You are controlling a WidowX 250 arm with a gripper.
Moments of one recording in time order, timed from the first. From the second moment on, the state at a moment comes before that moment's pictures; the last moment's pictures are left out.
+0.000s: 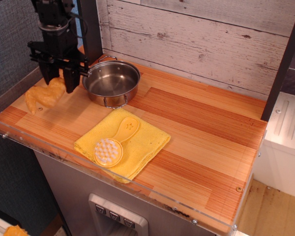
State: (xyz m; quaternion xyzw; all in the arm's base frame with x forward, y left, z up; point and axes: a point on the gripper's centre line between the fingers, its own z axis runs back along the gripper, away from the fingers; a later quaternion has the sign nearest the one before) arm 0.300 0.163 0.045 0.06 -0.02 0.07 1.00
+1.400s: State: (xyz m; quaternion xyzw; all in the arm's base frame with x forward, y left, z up) arm 0.279 0.132 0.078 0.04 -0.05 0.04 1.00
